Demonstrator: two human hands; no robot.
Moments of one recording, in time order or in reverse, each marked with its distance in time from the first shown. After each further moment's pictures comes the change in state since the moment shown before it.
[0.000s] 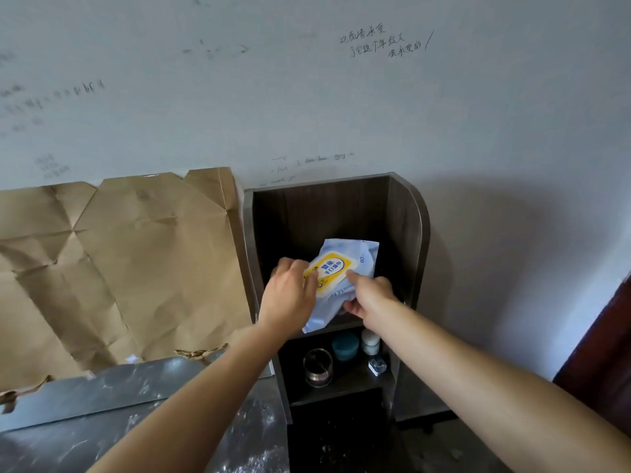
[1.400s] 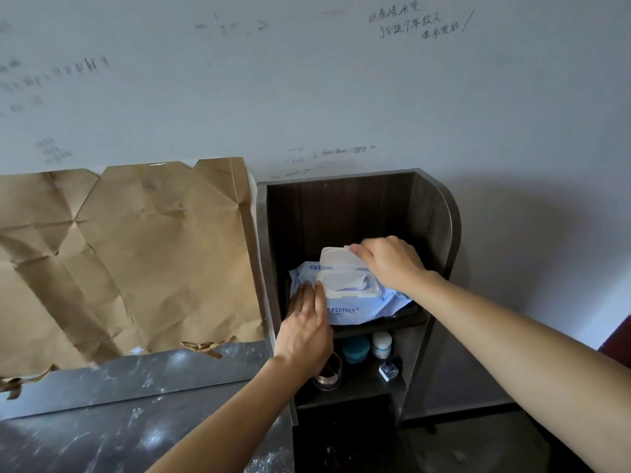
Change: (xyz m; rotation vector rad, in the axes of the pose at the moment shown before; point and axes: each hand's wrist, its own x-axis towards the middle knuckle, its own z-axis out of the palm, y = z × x) left_hand -0.024 -0.041 0.050 0.397 -0.161 0.165; right_hand 0.048 -0.050 -0.006 -1.453 -0.067 -0.980
